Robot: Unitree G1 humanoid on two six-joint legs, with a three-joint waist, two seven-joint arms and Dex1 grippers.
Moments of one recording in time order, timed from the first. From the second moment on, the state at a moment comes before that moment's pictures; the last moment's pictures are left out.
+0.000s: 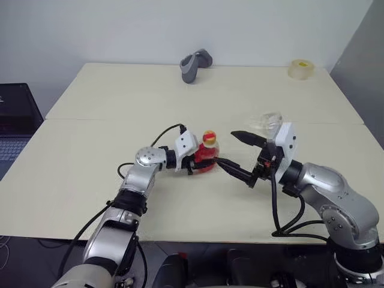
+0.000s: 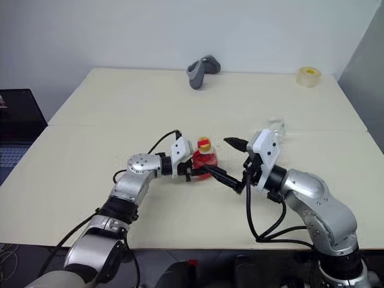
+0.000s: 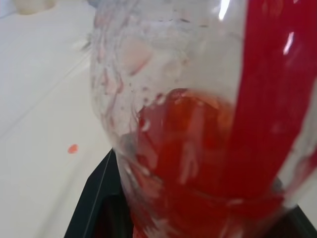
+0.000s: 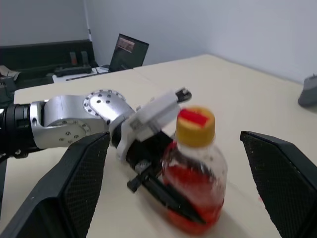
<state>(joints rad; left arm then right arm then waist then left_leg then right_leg) -0.65 0.31 -0.18 0.48 -0.06 -0.03 -1.08 -0.32 -0.48 0.04 -0.66 0.57 0.69 0.58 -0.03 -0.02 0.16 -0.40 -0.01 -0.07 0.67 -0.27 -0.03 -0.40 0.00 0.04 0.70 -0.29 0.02</state>
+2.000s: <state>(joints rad) -0.52 0.31 -0.25 0.17 -0.15 0.17 -1.01 -0.48 -0.49 -0.02 -0.55 0.56 0.71 0.70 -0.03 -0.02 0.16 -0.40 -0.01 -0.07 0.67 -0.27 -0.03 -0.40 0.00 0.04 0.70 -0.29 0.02</state>
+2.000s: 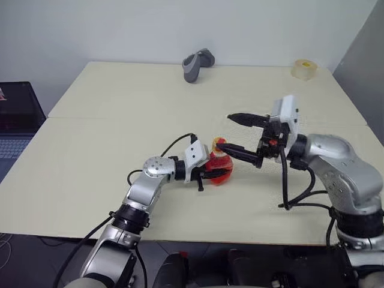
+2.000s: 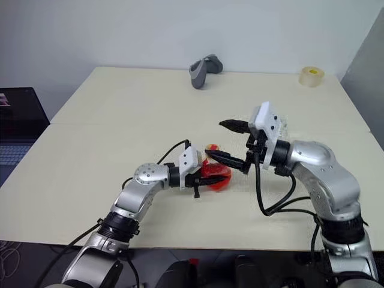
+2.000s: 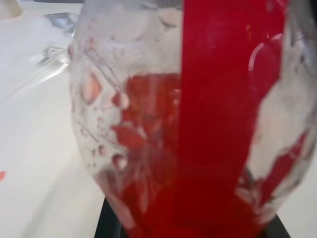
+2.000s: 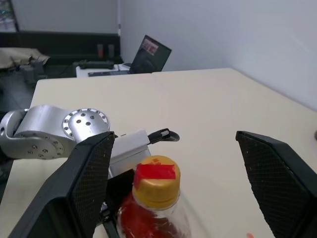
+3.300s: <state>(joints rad) -0.56 0.32 -0.25 0.27 -0.10 0.10 -0.95 -0.37 -0.33 0.16 -0.66 0.38 0.82 0.33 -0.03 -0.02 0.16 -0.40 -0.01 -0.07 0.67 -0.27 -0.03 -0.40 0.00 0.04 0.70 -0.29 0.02</state>
